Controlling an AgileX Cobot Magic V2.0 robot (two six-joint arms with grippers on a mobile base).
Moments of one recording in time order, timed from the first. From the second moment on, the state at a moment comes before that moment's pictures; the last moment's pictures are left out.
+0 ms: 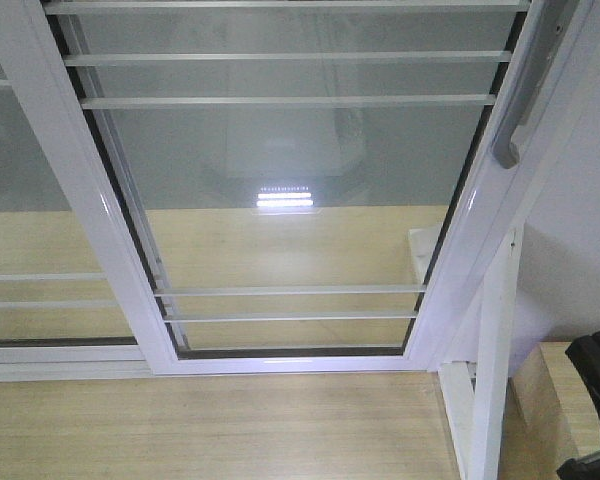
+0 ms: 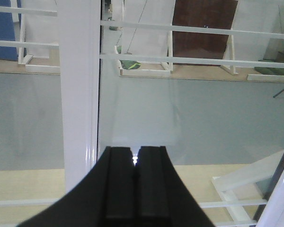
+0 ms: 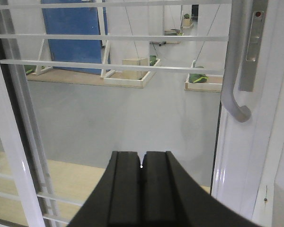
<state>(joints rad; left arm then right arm) -0.09 -0.01 0.03 -0.11 0.18 0.02 0.29 -0.01 0.03 0.06 0.15 -0.03</state>
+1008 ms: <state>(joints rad) -0.09 0.52 -0.69 -0.08 0.01 0.08 0.29 0.51 -0.77 0.05 0.26 -0.23</state>
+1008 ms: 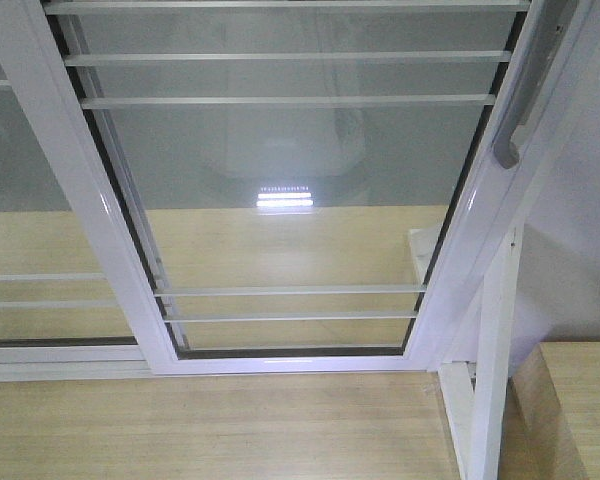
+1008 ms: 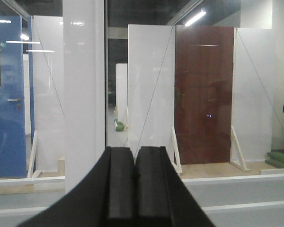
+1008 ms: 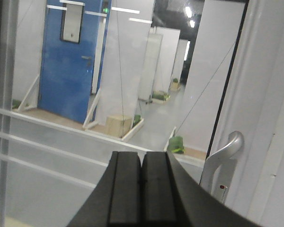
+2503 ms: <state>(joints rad) -0.09 0.95 -0.98 -0.16 0.15 0.19 0.29 1.00 -0.93 0.14 0.14 -0.18</state>
